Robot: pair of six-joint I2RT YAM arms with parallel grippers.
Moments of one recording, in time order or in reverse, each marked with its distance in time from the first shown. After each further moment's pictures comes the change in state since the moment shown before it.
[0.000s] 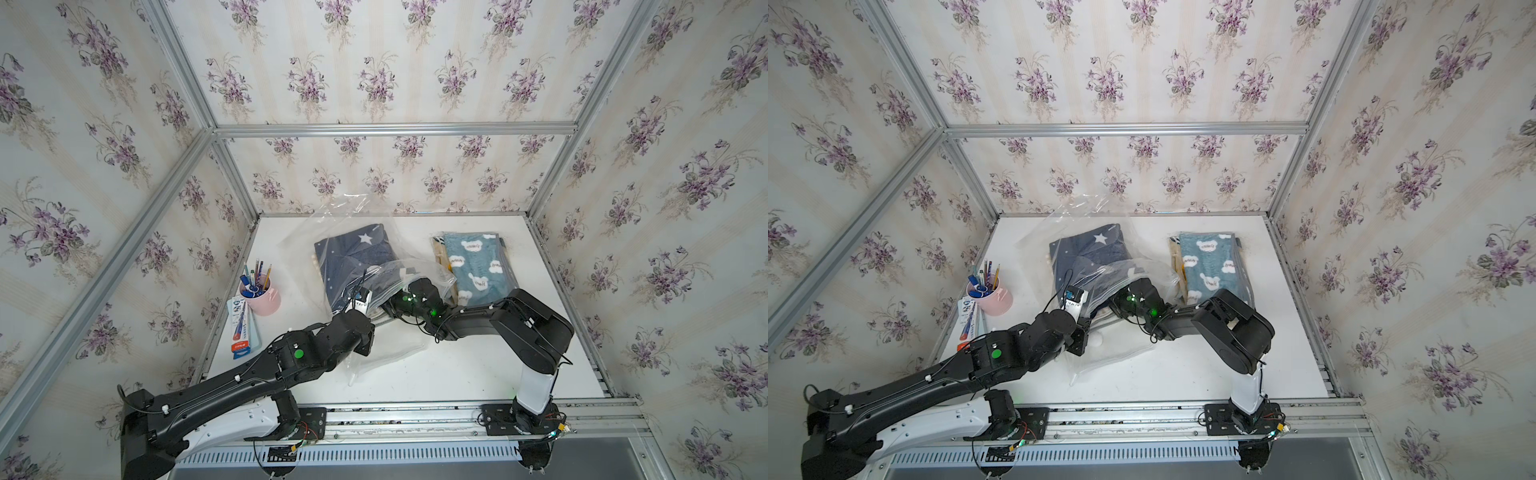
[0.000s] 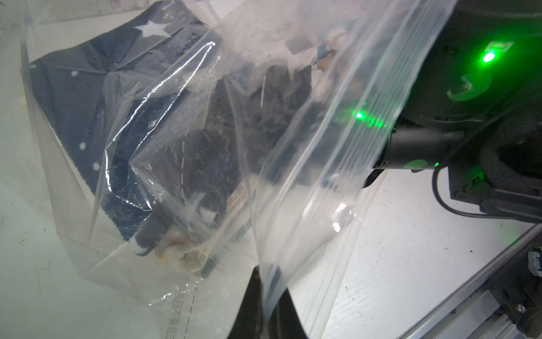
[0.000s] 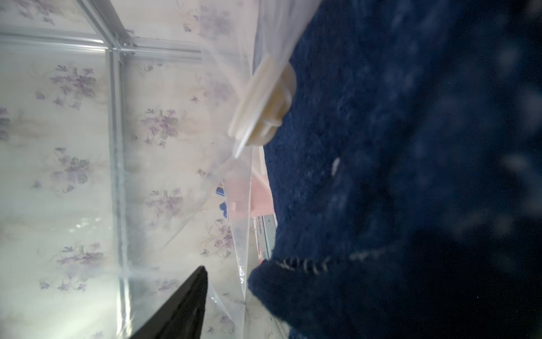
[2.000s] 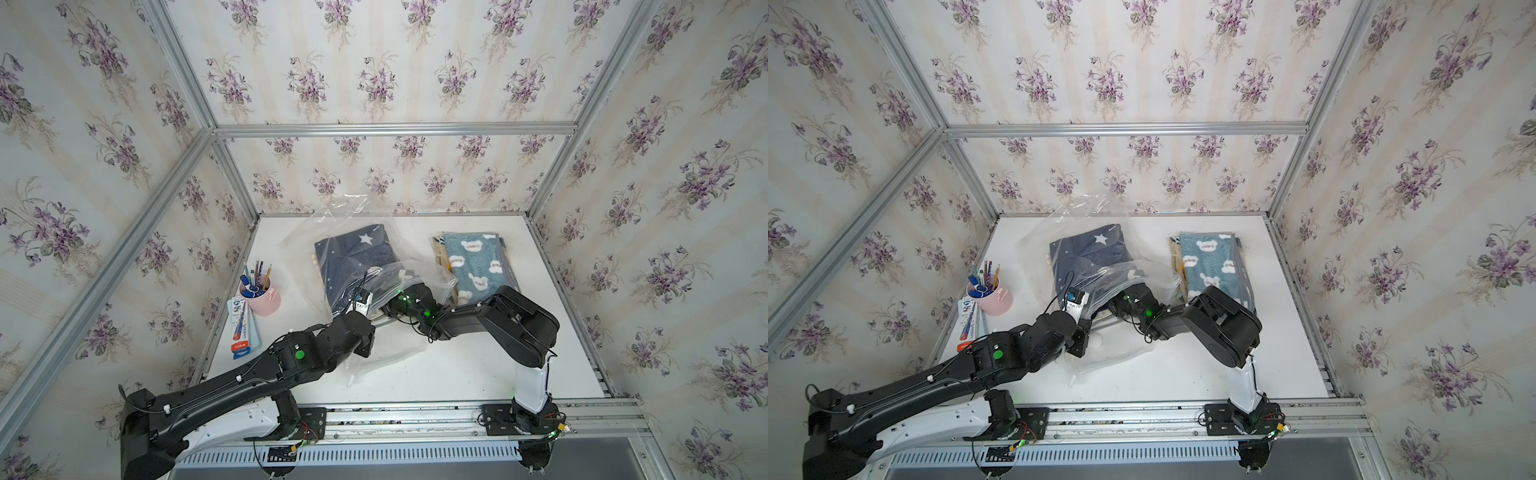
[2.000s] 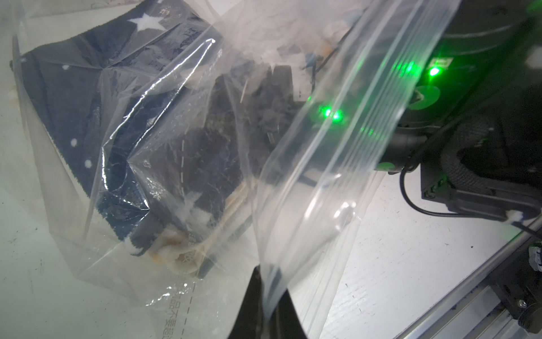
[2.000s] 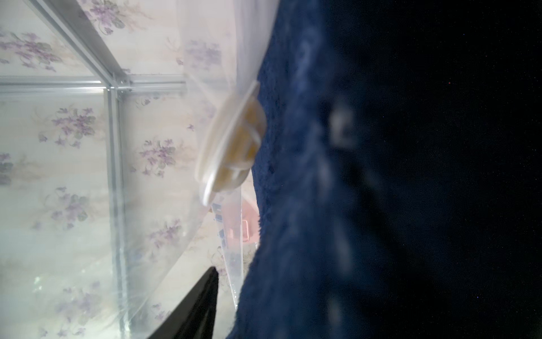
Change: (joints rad) left arm 0.000 0.000 -0.018 0.015 0.012 0.001; right arm 0.018 0.083 0.036 0.034 0.099 0.092
